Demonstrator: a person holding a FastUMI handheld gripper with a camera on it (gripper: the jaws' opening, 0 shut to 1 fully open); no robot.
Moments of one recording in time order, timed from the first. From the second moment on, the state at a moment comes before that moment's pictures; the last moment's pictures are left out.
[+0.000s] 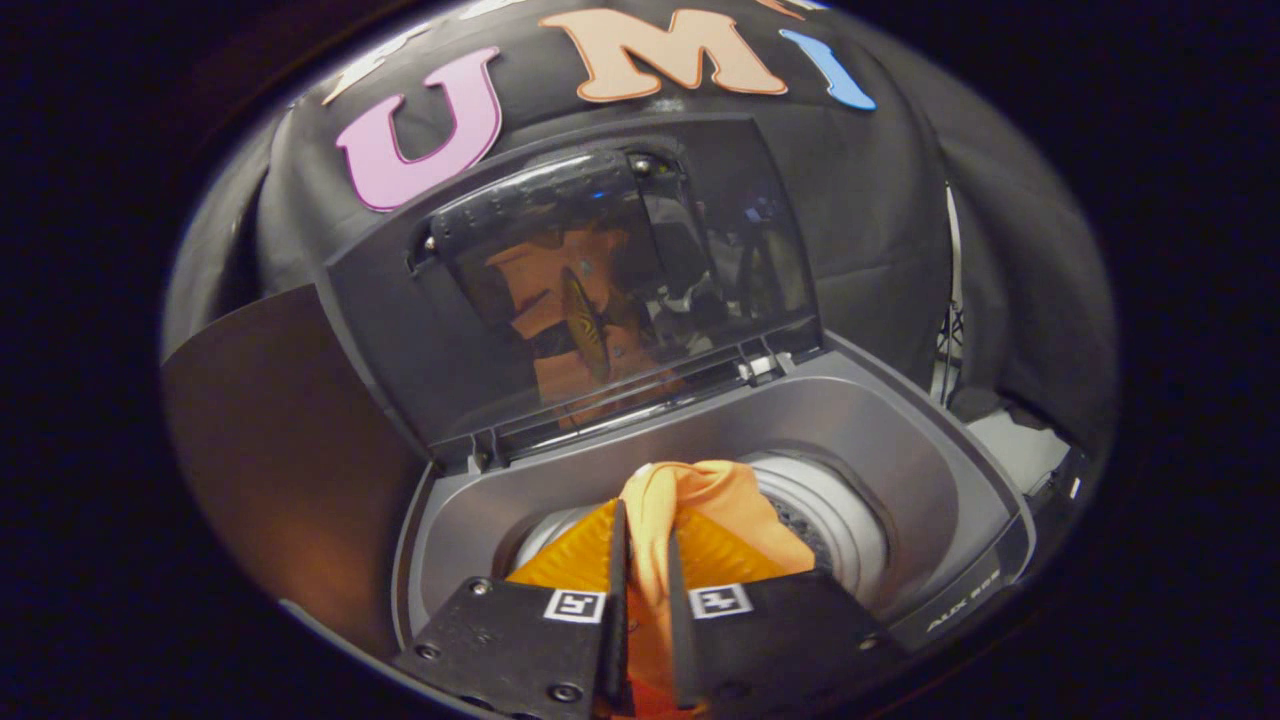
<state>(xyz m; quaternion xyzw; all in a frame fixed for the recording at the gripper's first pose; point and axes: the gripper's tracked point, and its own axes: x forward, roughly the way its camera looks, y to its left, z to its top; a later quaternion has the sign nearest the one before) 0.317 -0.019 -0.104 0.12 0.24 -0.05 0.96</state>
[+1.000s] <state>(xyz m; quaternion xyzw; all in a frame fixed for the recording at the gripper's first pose) 0.337 -0.010 0.096 -0.03 0.02 -0.09 1.00</state>
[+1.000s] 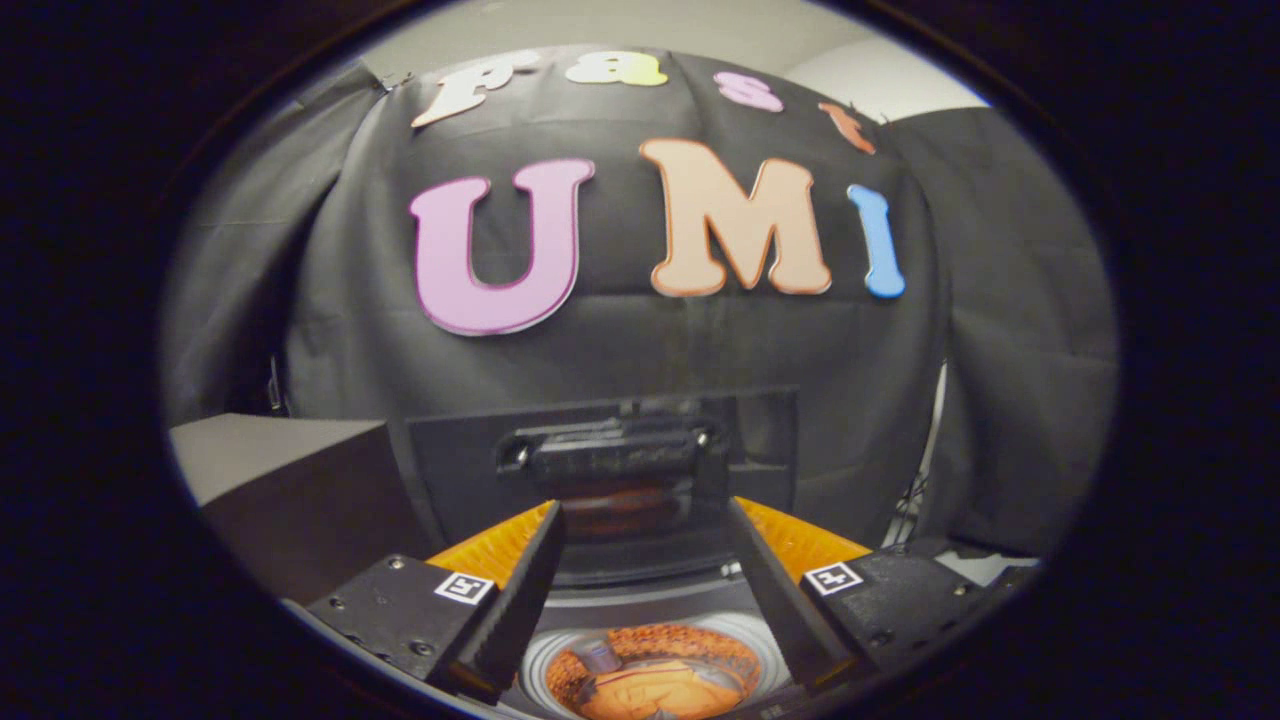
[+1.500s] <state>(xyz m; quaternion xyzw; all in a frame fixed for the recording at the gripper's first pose) 0.409 0.013 0.188 -0.07 -0.05 -0.06 0.99</state>
